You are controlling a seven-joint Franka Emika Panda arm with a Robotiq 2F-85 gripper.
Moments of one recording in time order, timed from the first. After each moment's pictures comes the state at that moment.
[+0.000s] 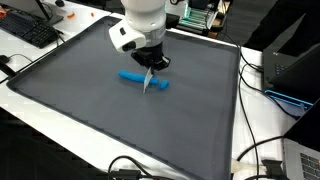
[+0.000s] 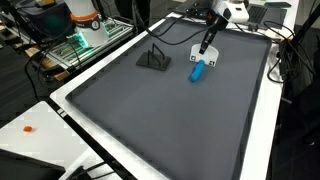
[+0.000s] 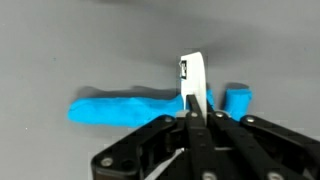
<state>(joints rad) 0.19 0.59 0.05 -1.67 -0.09 2.07 0.15</state>
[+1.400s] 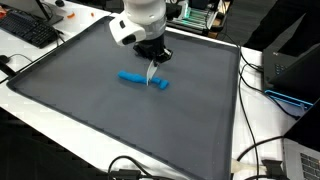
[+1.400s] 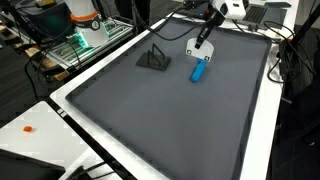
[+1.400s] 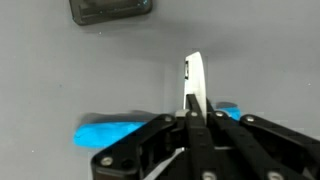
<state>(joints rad) 0.18 0.55 0.05 -1.68 -0.04 1.97 0.16</state>
